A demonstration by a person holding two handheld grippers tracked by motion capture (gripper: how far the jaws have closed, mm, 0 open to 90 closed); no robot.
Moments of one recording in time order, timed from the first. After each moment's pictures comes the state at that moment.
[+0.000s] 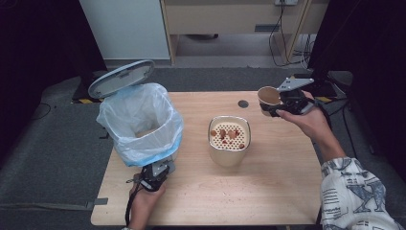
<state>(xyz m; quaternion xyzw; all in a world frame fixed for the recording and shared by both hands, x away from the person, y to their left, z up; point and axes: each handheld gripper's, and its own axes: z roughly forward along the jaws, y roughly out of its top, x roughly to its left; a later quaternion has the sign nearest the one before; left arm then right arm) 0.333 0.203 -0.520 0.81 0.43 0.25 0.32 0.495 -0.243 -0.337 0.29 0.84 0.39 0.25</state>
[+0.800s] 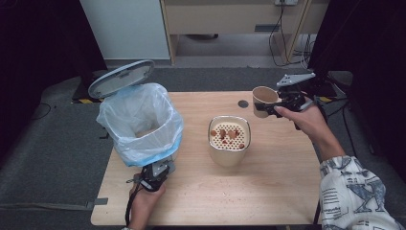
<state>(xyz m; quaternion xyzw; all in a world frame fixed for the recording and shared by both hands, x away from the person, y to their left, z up) 0.333 0.203 -0.520 0.81 0.42 0.26 0.32 0.495 -0.234 -0.327 0.30 0.83 0.45 0.17</state>
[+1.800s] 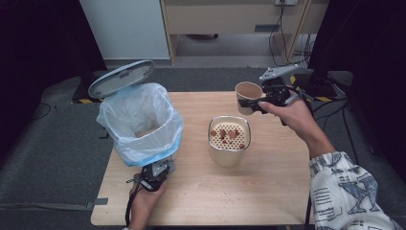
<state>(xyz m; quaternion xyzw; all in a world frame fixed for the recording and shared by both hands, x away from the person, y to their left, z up) 0.333 0.203 -0.520 0.80 0.43 0.25 0.32 0.487 -0.182 -0.296 0.28 0.84 0.45 0.15</state>
